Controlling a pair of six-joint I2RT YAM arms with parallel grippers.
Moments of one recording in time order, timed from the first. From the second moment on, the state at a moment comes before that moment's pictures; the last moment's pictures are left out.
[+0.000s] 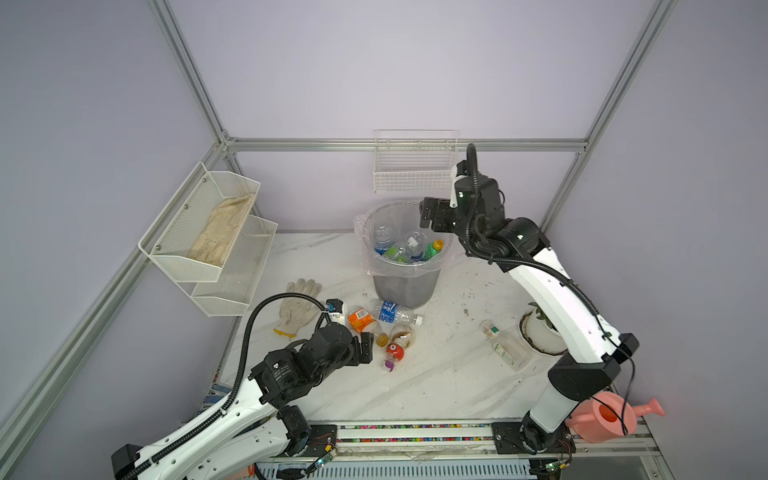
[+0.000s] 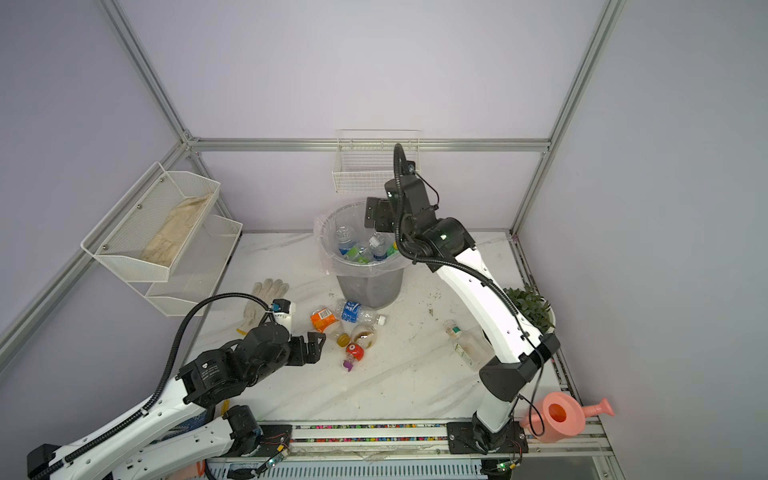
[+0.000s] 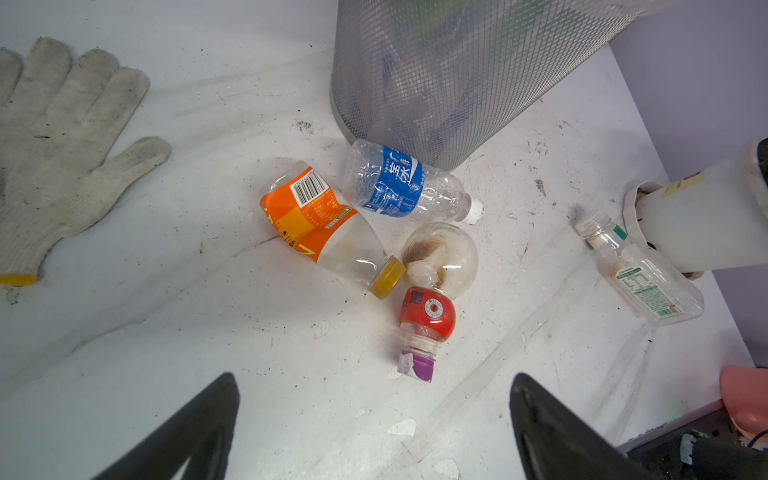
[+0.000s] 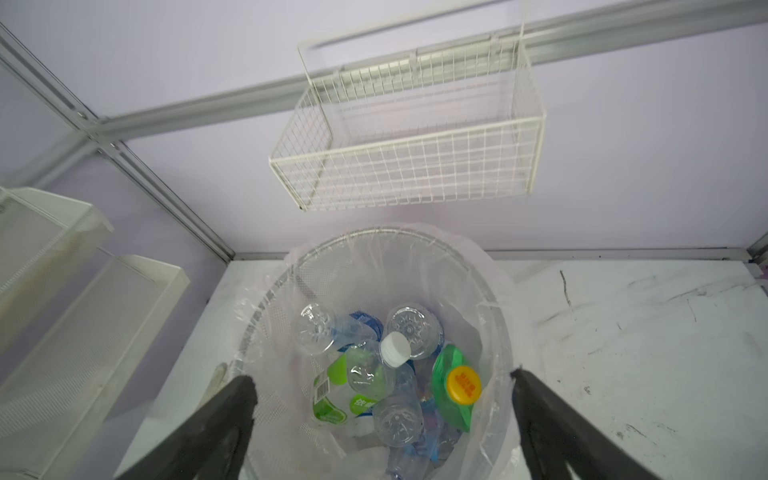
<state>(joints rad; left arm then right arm) -0.87 0.78 0.80 -0.80 -0.35 -0.72 0.69 1.66 2.13 -0.81 0.36 0.43</state>
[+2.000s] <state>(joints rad) -0.89 1.48 0.88 -0.43 -0.11 -0.59 0.69 1.14 1.38 -0.73 0.40 0.59</state>
